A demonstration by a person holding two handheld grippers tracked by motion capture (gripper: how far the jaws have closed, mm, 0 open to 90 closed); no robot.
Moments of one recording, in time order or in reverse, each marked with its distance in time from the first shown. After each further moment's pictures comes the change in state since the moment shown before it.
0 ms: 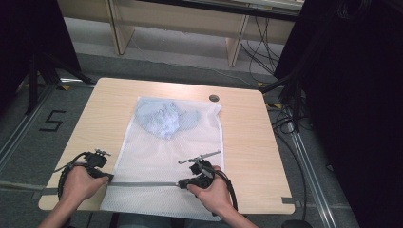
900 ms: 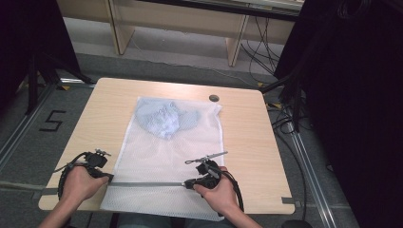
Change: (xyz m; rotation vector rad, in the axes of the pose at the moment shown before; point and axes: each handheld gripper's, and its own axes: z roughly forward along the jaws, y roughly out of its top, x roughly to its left) left arm 0.000 0.000 -0.001 0.008 0.000 0.013; right arm -0.010 -0.006 -0.012 0.011 -0.022 0.033
